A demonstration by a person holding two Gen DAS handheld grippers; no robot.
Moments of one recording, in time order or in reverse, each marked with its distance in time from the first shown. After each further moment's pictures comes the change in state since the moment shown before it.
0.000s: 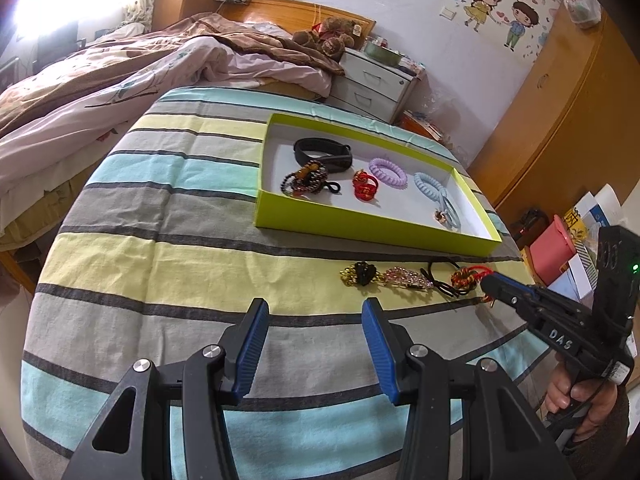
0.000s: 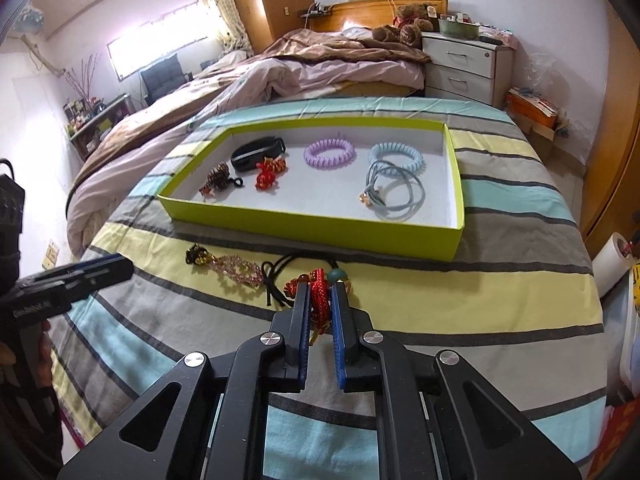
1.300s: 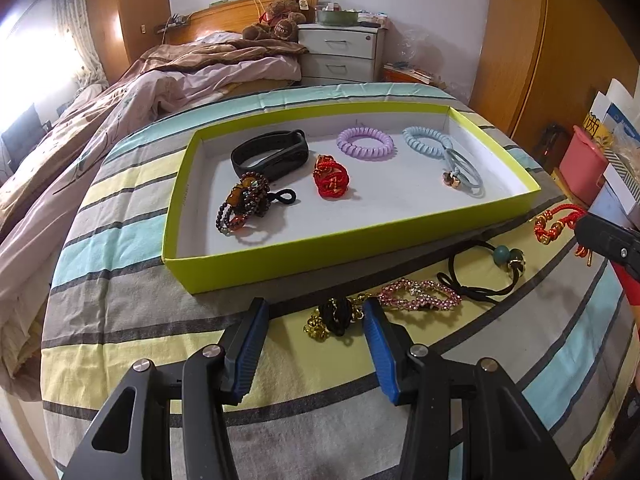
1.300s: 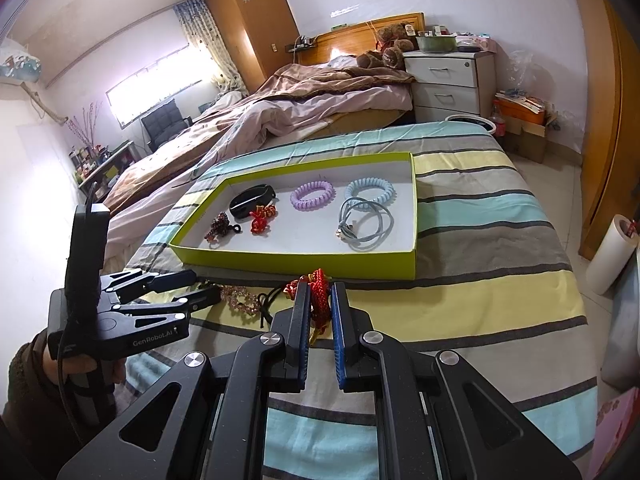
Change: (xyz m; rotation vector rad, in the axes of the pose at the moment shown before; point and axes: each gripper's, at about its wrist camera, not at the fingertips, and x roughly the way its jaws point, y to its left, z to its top) left arm 0.069 -0.052 0.024 0.310 0.065 0.149; right arm -0.032 -0.026 0.000 0.103 -0.118 0.043
